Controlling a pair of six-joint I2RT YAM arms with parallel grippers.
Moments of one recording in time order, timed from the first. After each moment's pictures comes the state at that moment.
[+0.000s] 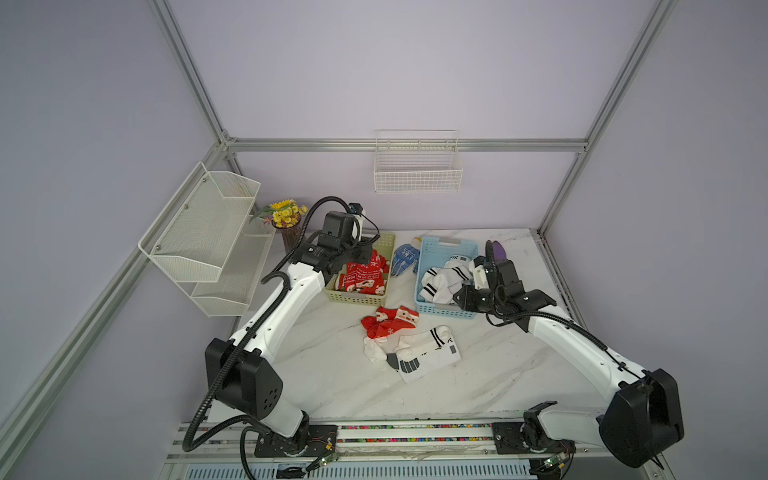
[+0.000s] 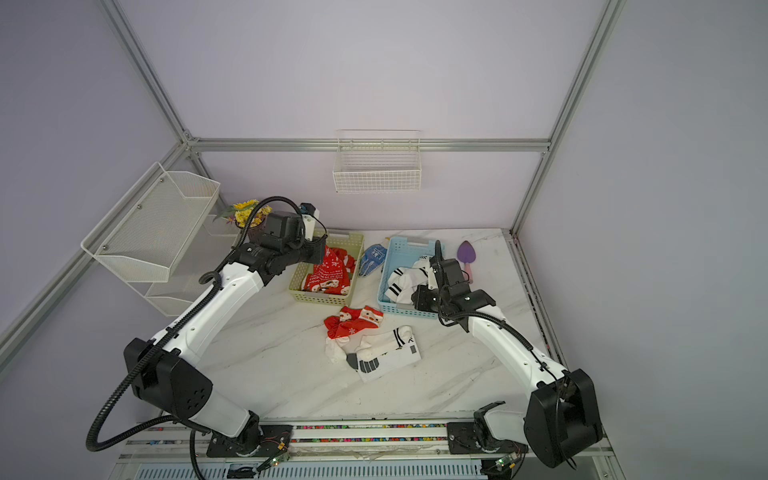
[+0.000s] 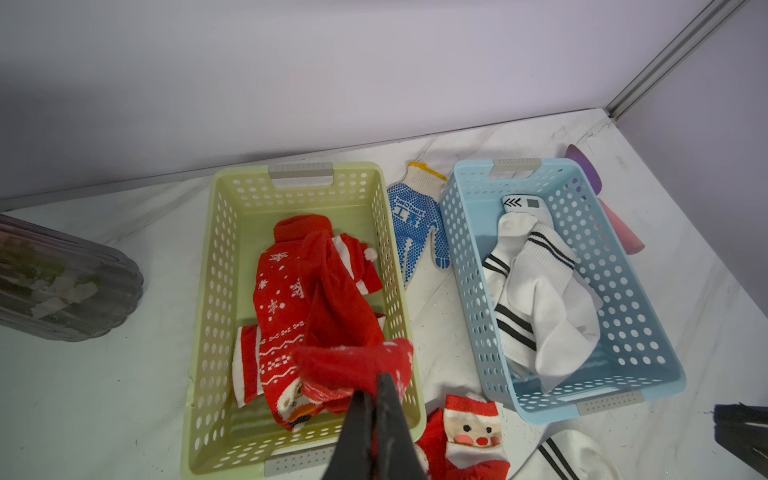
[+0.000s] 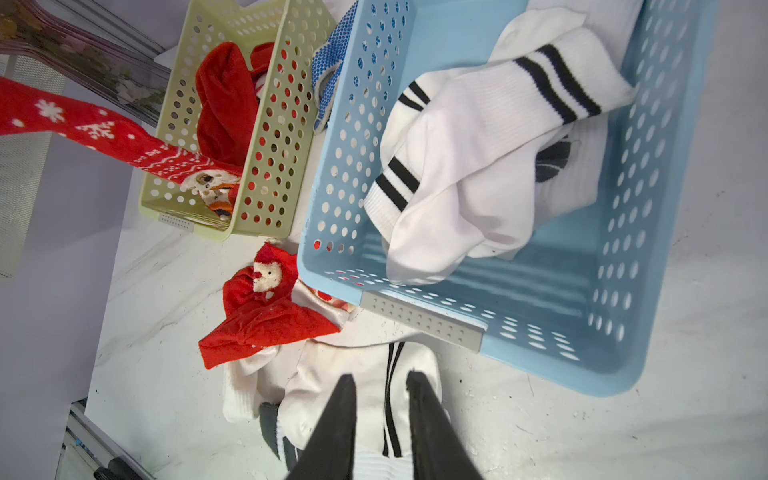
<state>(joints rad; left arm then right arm) -0.36 1.59 1.56 -0.61 -0.01 -0.16 0.37 1.31 1.00 -0.49 -0.20 0.48</state>
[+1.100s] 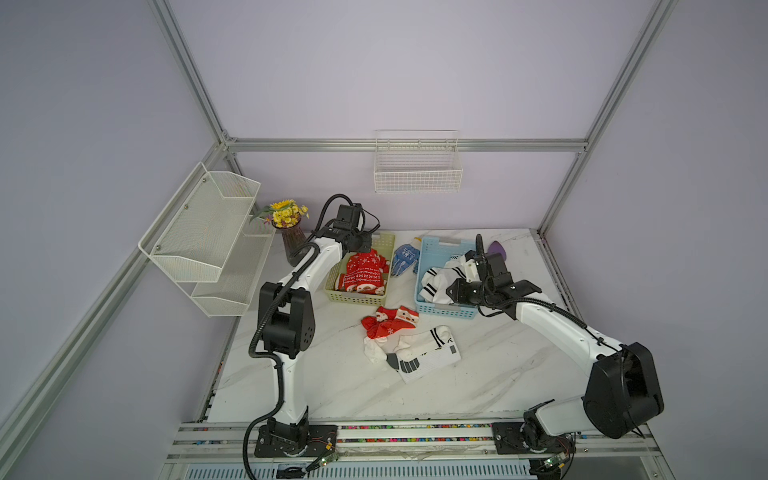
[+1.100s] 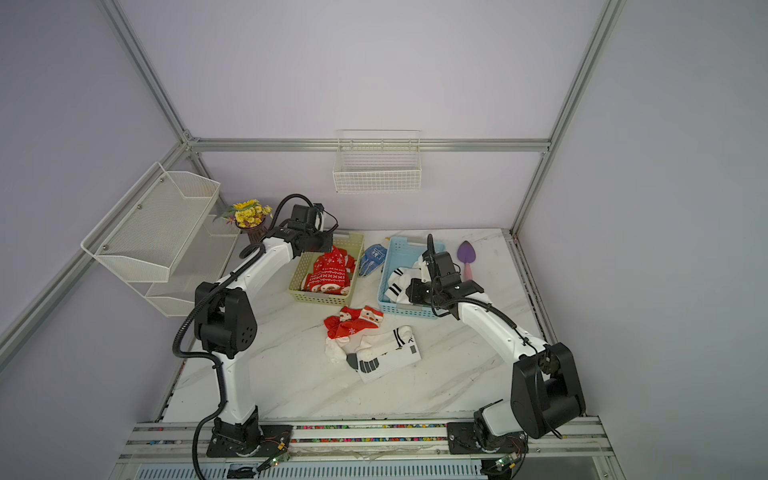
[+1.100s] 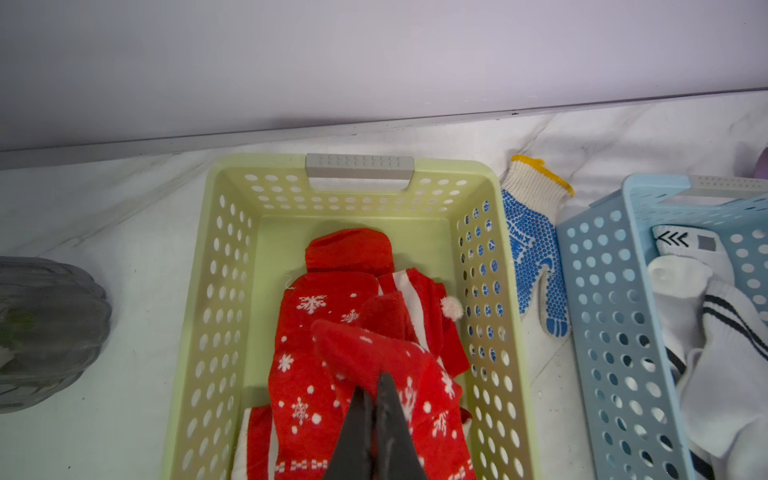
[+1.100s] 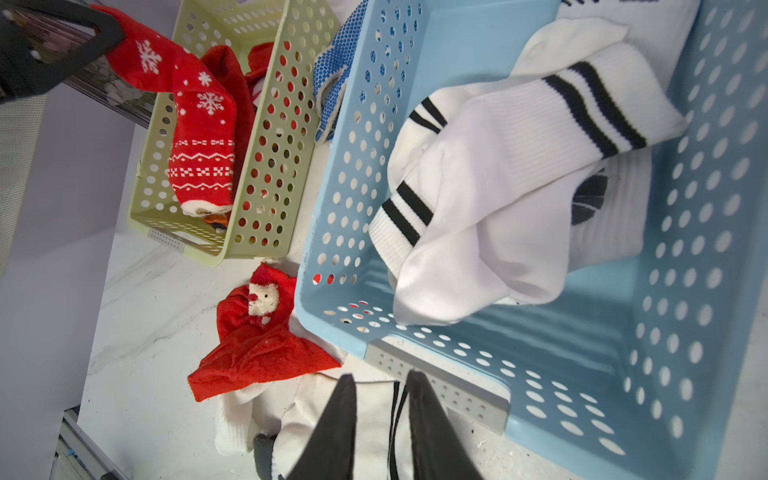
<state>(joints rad) -0.25 2.06 1.86 -0.58 -0.03 -0.15 0.37 1.44 1.06 -0.44 -0.22 0.46</state>
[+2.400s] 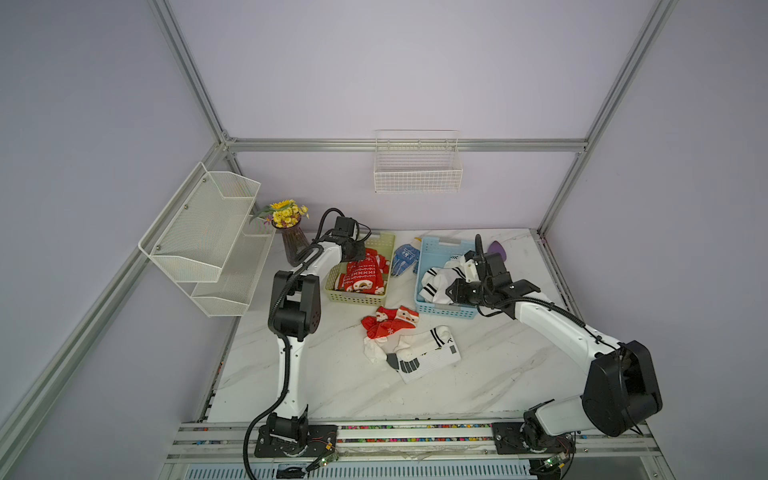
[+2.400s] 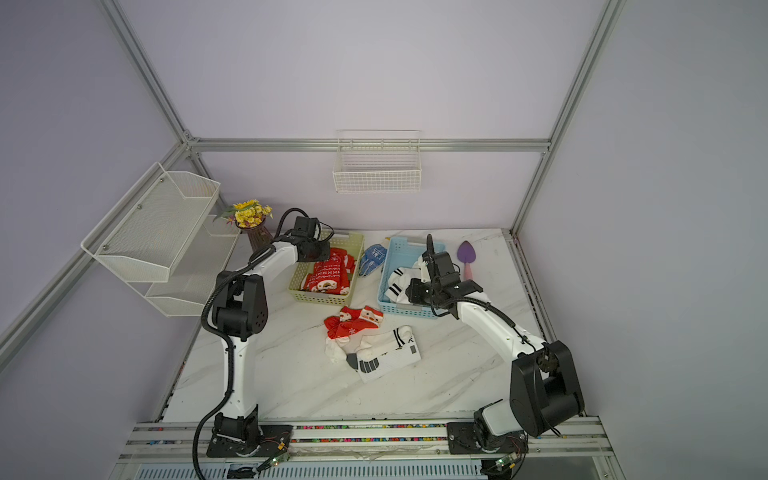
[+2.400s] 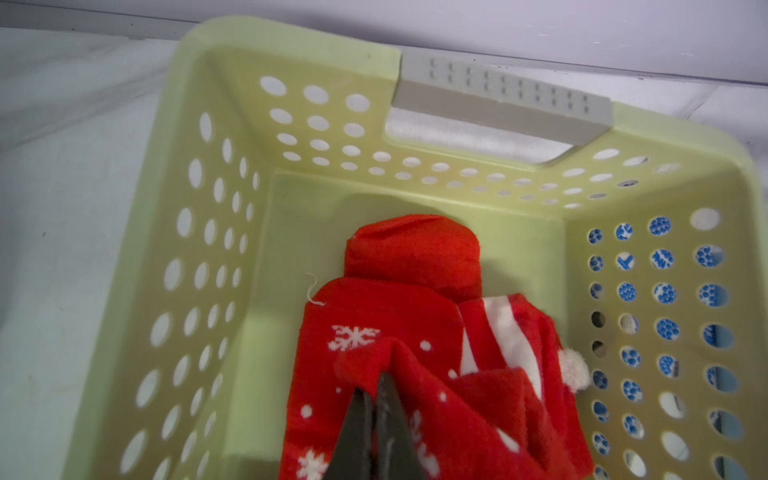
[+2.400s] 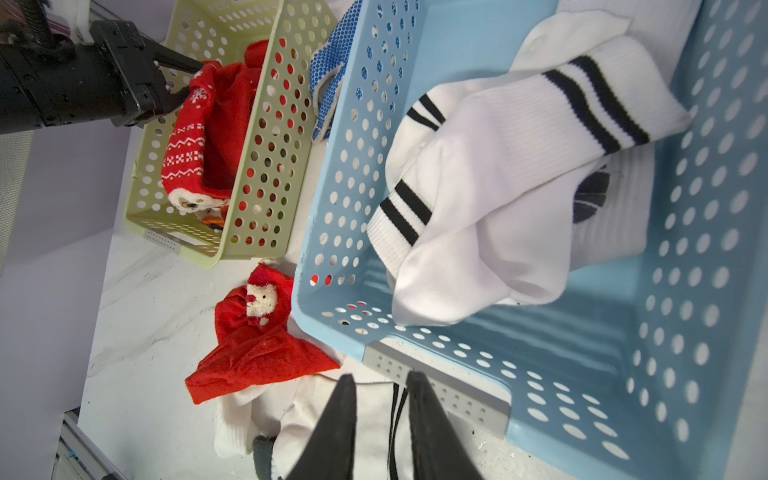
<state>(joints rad) -0.18 2.27 1.90 -0.51 0.00 -0.24 0.37 1.45 1.06 -0.43 -0.22 0.47</state>
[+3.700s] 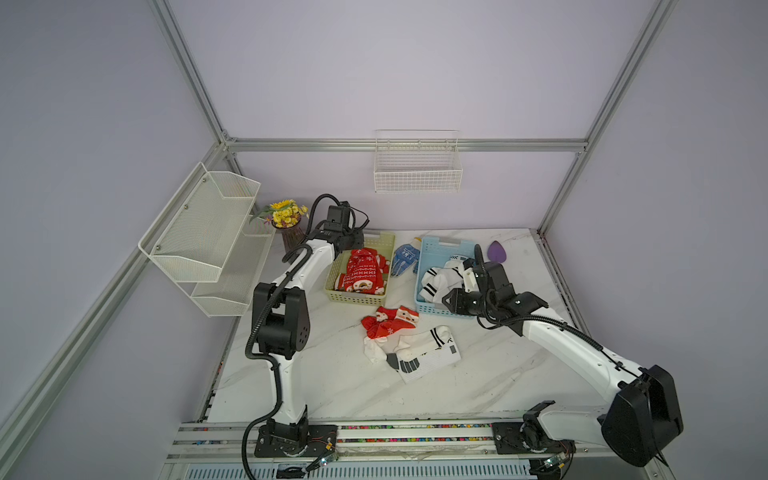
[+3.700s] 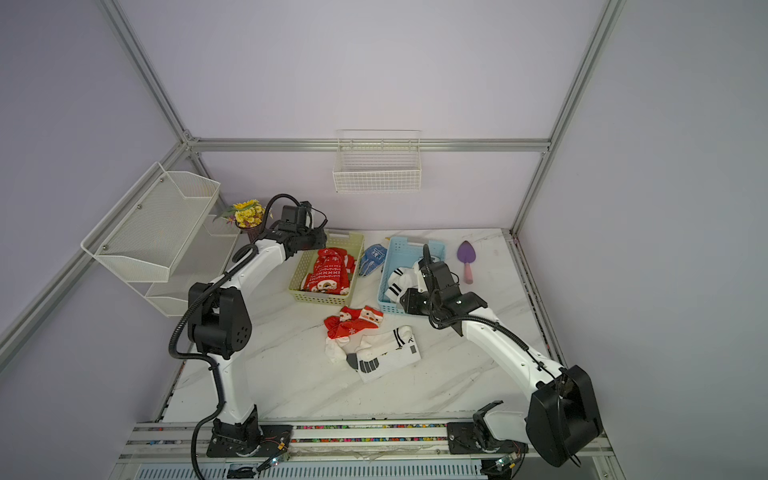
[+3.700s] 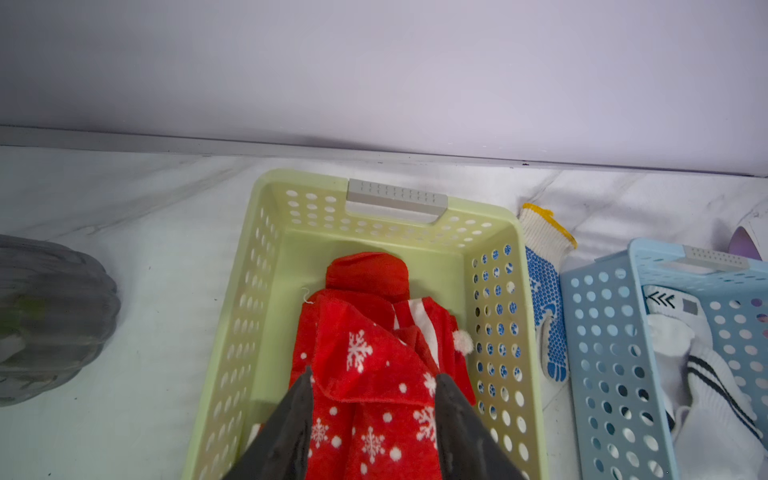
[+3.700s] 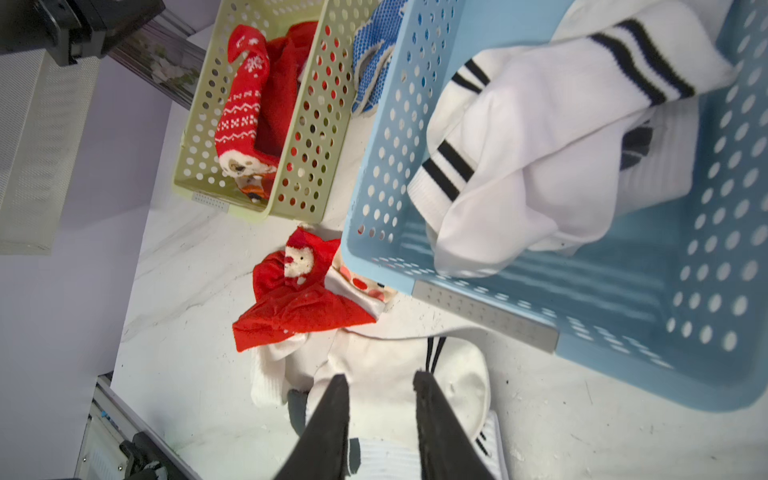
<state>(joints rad) -0.21 2.01 1.77 -0.48 0.00 -0.25 0.48 1.29 0.97 -0.47 -0.18 0.55</state>
